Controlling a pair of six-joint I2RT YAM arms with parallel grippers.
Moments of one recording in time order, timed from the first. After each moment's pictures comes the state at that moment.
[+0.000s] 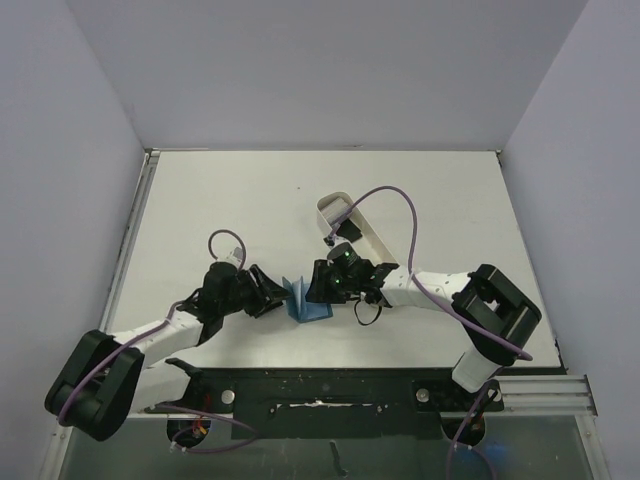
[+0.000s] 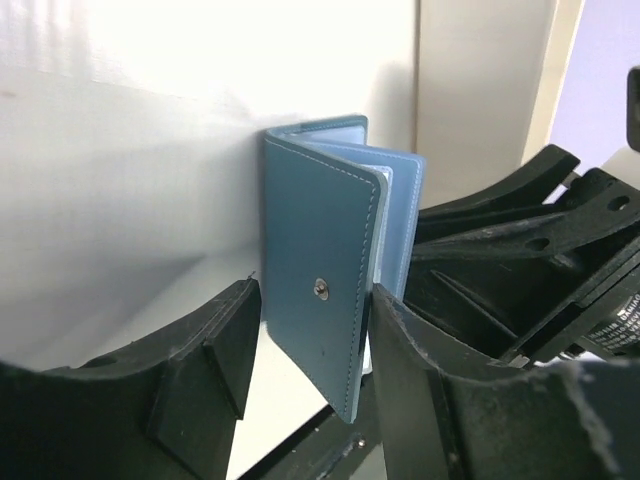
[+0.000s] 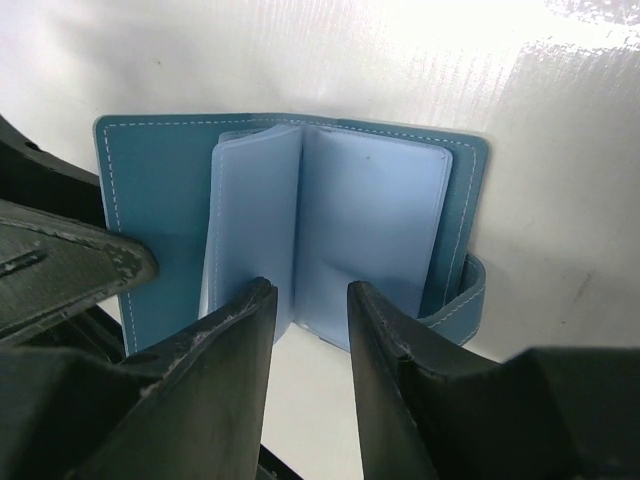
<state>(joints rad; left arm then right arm) -0.47 1.20 0.28 0.32 0.34 -1.14 0.85 1.63 0.85 -0.04 -0.12 0.78</state>
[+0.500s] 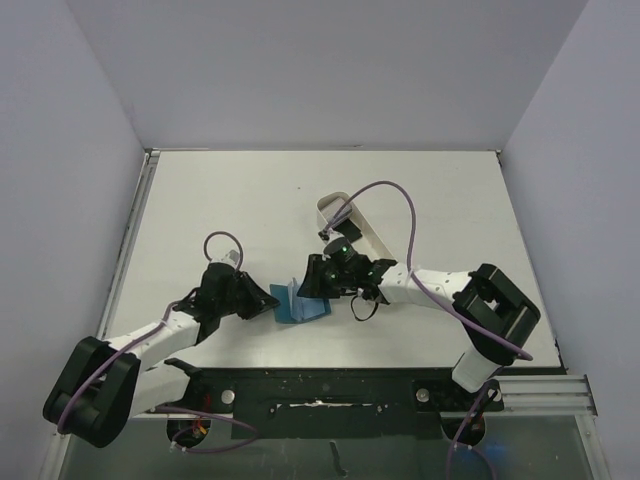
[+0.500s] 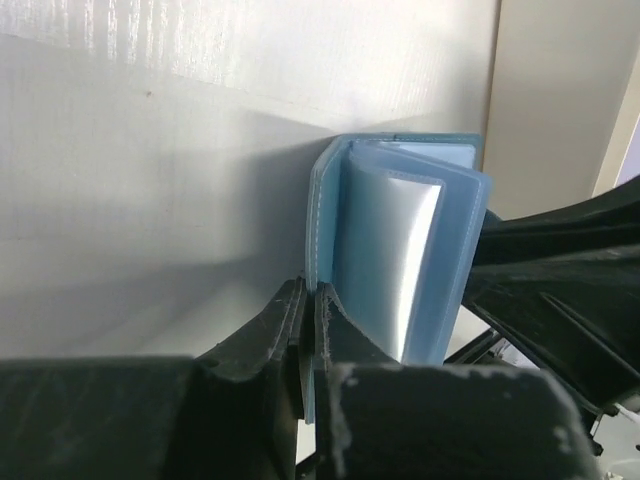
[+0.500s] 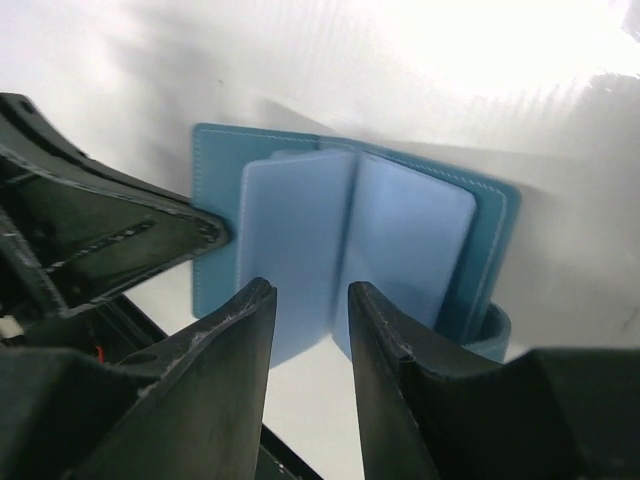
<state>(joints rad) -0.43 1.12 0.29 0.12 0.27 -1.03 0.85 1.63 0.88 -0.03 -0.14 0.78</state>
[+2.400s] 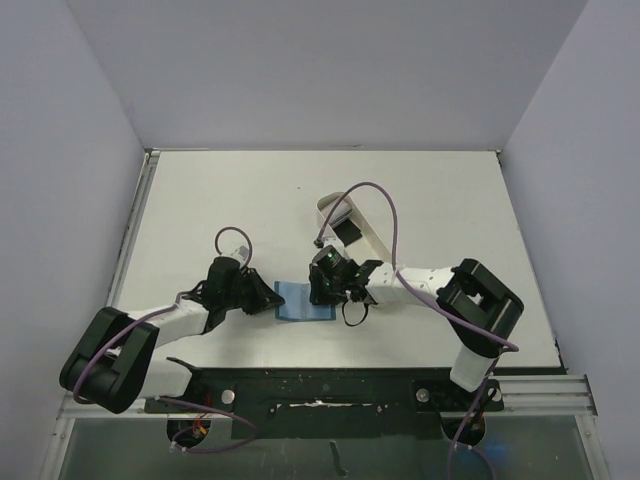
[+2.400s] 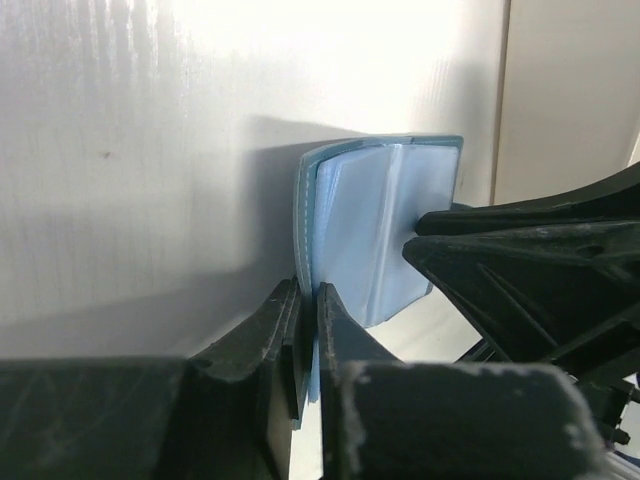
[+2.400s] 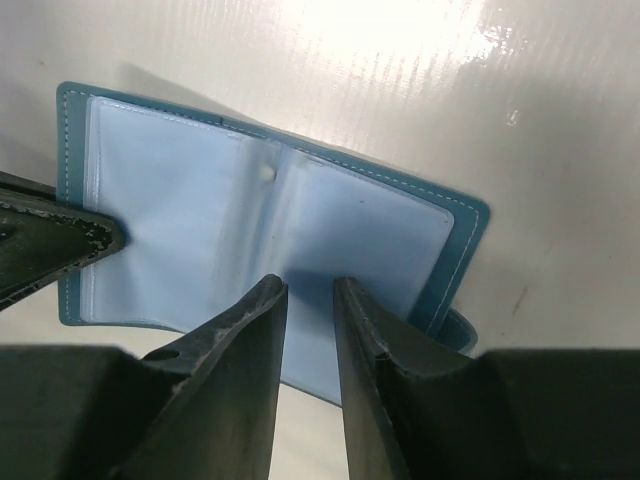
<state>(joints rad) -0.42 1.31 0.33 0.25 0.34 -0.95 0.91 1.72 0.97 -0.18 0.05 0.68</state>
